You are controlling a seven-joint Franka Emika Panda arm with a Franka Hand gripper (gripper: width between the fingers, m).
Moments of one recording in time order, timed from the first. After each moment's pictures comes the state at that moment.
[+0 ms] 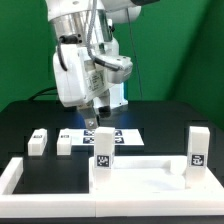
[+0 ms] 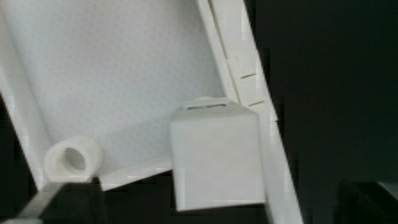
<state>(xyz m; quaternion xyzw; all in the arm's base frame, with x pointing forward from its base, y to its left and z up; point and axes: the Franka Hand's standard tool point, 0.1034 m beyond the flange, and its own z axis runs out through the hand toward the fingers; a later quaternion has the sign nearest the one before) 0.630 -0.065 0.142 -0.61 0.78 0.04 0.12</state>
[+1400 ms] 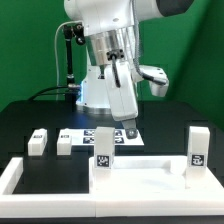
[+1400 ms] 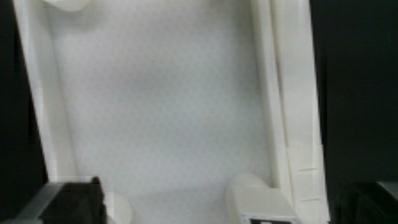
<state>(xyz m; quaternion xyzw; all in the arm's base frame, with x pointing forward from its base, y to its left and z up) 0.618 -0.006 0.123 -0.64 0.76 0.06 0.10</state>
